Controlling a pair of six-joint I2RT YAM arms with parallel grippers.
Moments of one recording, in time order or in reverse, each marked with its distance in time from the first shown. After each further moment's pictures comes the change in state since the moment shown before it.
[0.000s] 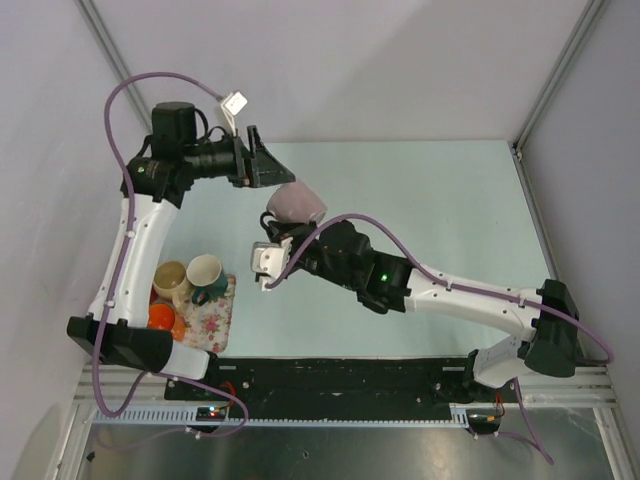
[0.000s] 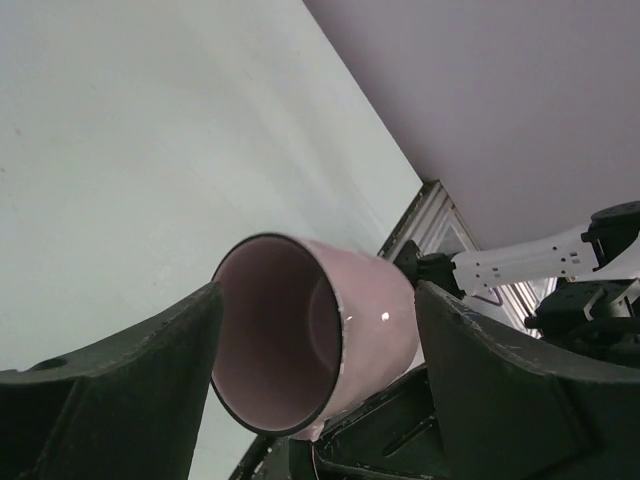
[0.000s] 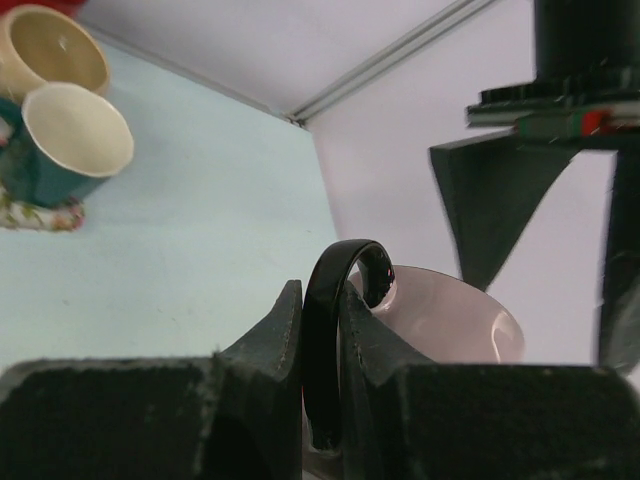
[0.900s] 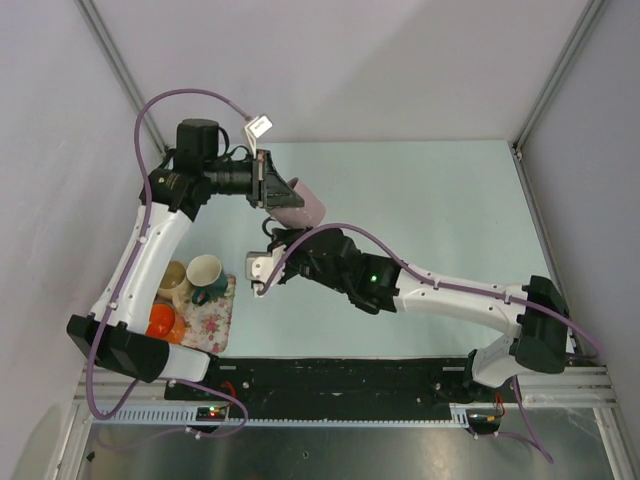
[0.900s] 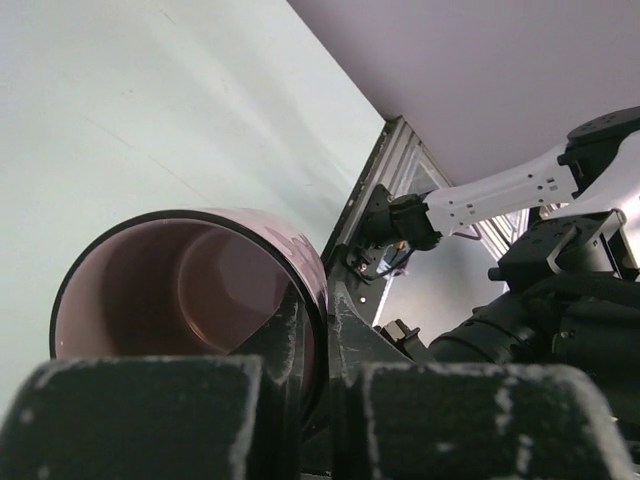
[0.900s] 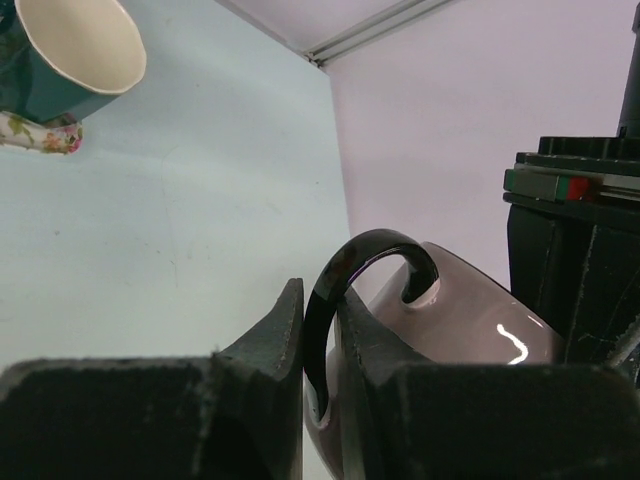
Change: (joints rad) left arm -0.106 -0.040 -0.174 0.053 0.105 0.060; right arm 0.002 0.050 0.000 -0.085 0.062 -0.120
